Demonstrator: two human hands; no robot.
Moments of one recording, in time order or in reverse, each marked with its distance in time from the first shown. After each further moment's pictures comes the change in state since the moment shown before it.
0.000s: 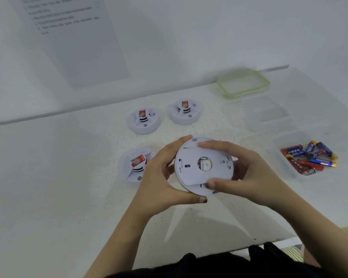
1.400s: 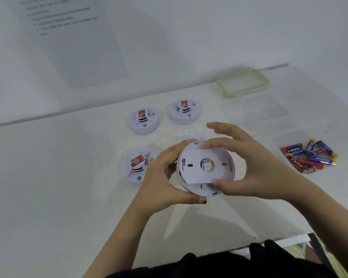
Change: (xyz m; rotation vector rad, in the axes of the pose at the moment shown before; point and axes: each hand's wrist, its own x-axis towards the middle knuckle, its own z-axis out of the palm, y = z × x) left_hand 0.004 -0.007 0.003 0.033 -0.033 -0.020; right_hand 0.009 -0.016 -0.018 -0.664 -0.096 -0.131
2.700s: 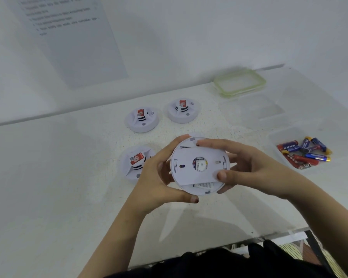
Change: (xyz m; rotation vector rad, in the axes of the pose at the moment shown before) left_hand -0.007 0.007 -0.005 -0.266 -0.094 0.002; right_hand -0.013 0.005 0.002 0.756 -0.198 0.167
